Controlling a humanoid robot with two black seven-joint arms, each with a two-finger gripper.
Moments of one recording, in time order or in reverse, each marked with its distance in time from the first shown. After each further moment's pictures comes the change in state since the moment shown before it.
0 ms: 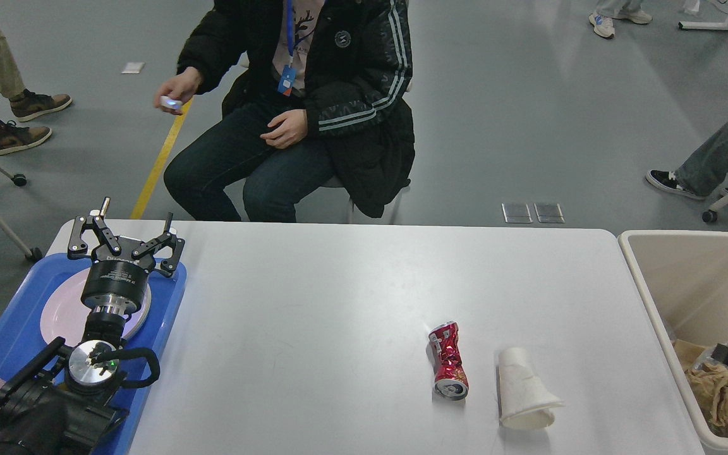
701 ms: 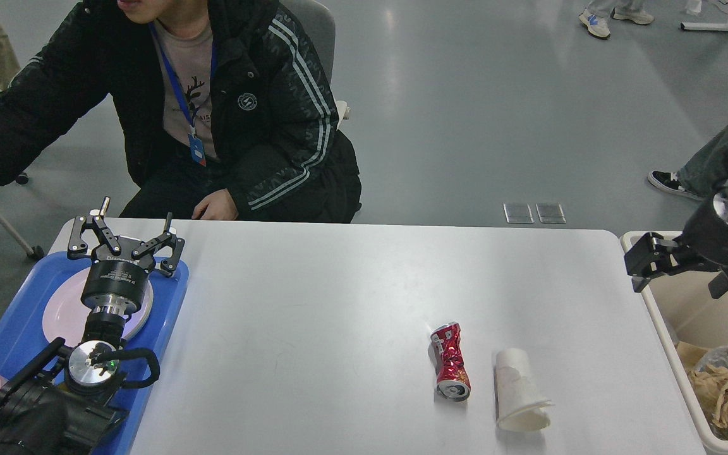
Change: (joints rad) left arm 0.000 0.000 0.000 0.000 0.000 -0.002 0.000; right arm 1.290 0.150 -0.449 0.931 -0.221 0.738 -0.003
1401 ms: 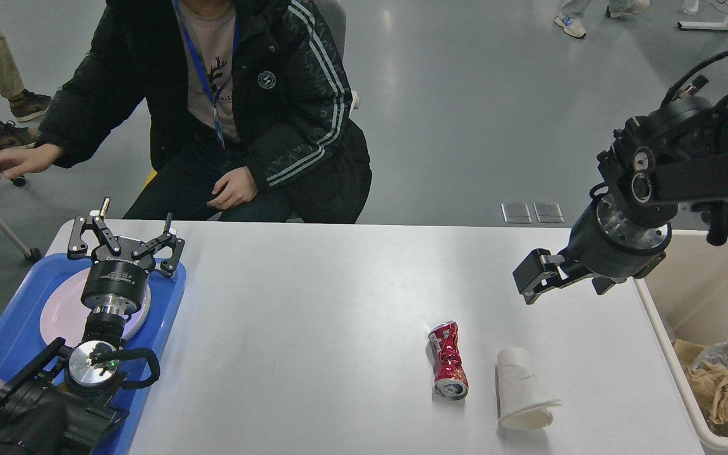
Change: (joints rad) left arm 0.001 -0.001 0.000 0.000 0.000 0.002 -0.002; right arm 0.119 0.209 0.152 0.293 0.068 -0.278 -0.001
